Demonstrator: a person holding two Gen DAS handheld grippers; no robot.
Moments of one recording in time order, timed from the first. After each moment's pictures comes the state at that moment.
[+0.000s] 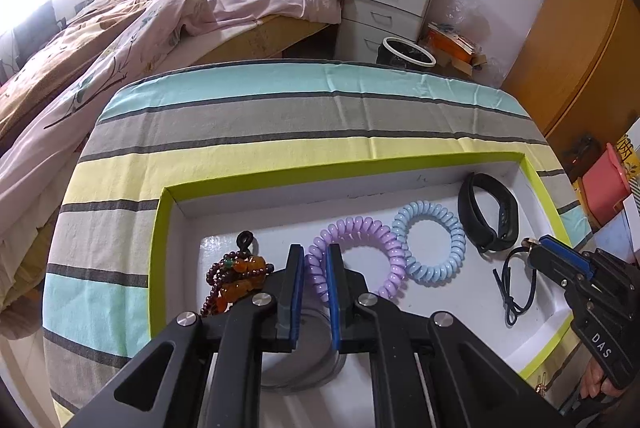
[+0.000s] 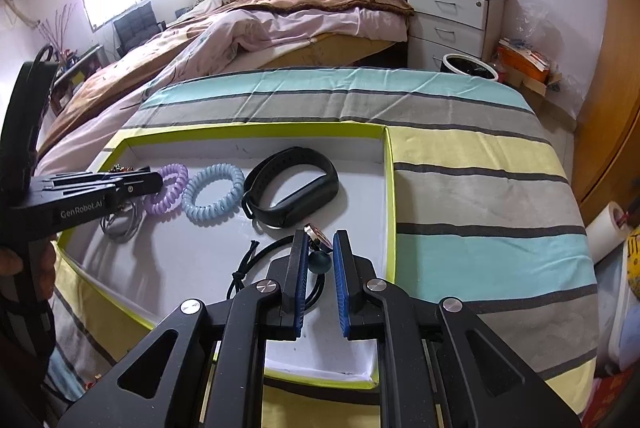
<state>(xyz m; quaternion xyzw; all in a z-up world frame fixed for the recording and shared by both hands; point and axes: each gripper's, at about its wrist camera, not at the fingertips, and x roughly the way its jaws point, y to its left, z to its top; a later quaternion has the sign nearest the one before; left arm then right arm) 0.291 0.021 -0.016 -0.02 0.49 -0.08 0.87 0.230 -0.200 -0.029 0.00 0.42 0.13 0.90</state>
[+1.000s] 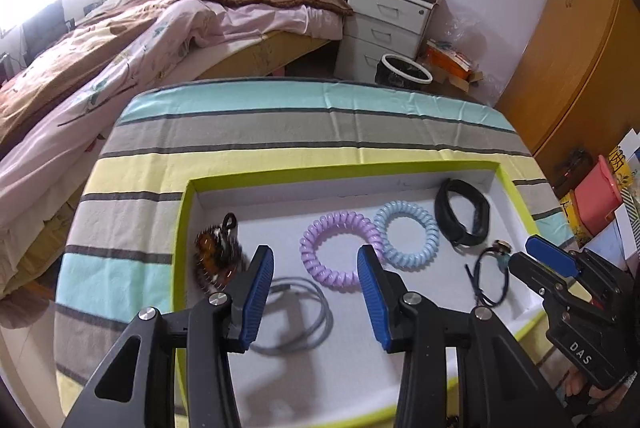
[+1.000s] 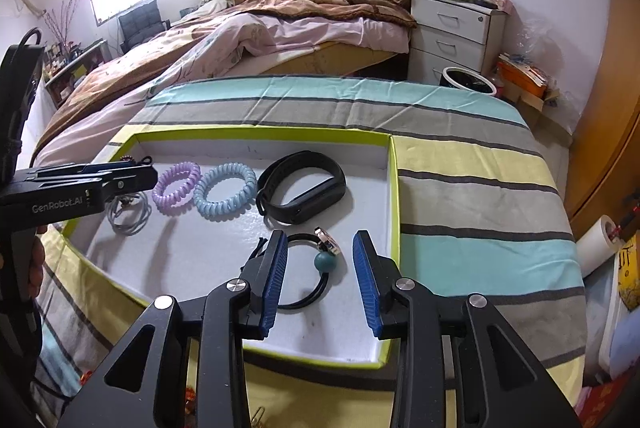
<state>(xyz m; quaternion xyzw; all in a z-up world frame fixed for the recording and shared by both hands) 0.257 0.026 0.011 -0.04 0.46 -0.08 0.88 0.218 -0.191 -0.018 -0.02 0.40 0.13 0.90</state>
